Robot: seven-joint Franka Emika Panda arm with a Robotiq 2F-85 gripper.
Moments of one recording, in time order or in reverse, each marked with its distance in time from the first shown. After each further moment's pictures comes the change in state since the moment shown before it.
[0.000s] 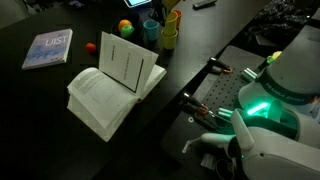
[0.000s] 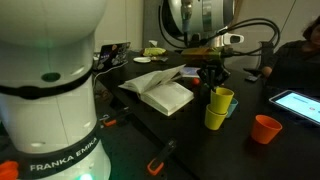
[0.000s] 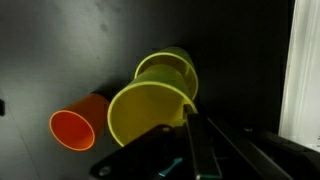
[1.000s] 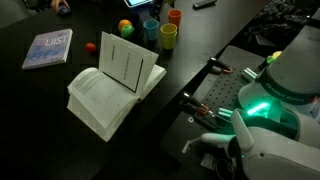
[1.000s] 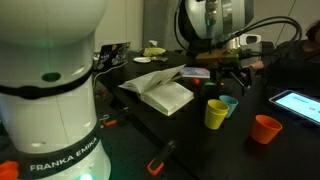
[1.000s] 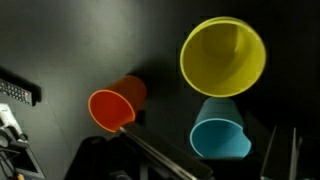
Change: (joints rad) arm 0.003 0.080 -0.095 0.108 -0.148 -0.002 0.100
